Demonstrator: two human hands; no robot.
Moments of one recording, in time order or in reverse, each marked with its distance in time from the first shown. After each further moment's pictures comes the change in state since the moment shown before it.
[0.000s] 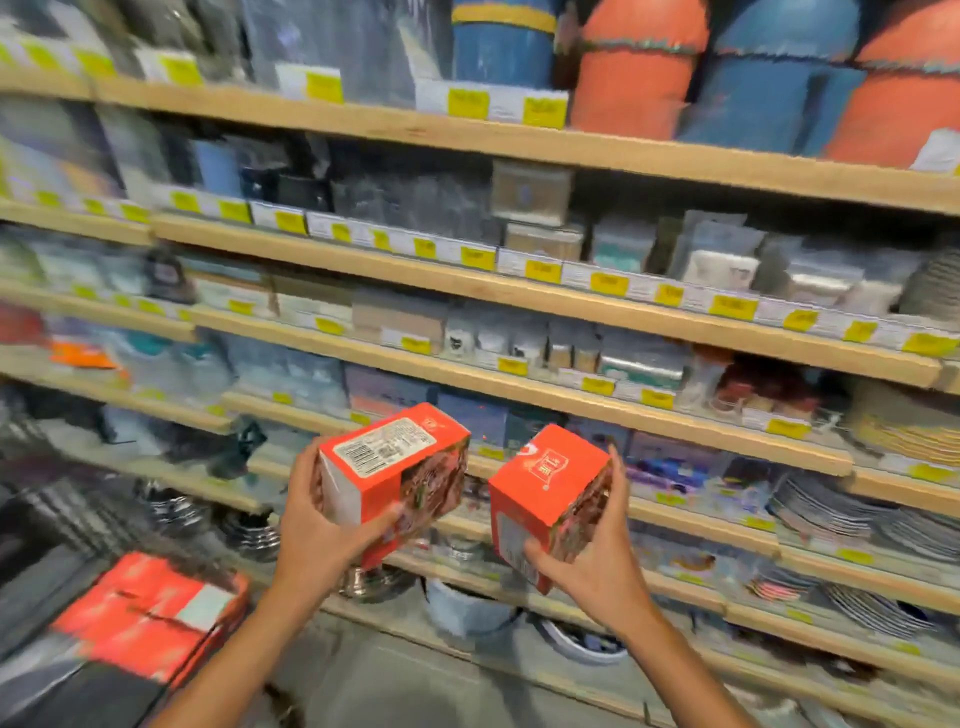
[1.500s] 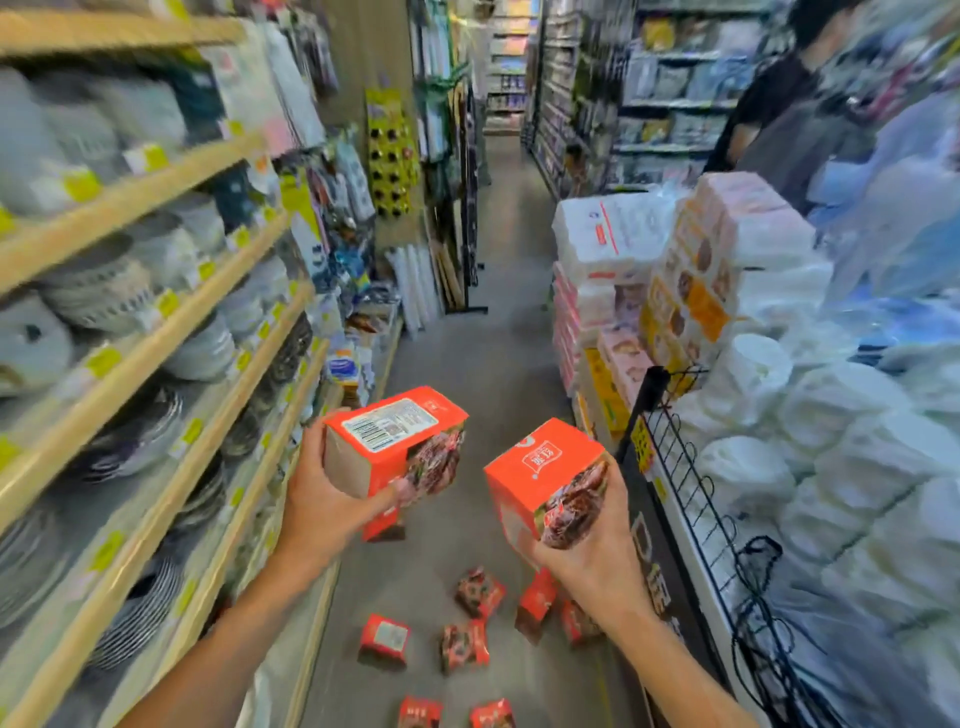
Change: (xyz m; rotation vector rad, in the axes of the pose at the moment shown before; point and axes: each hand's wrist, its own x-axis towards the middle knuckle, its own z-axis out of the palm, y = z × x) left_hand -0.380 0.206 0.755 -0.543 -1.769 0.349; right_hand -0.442 0.172 -0.423 -0.390 1.795 0.740
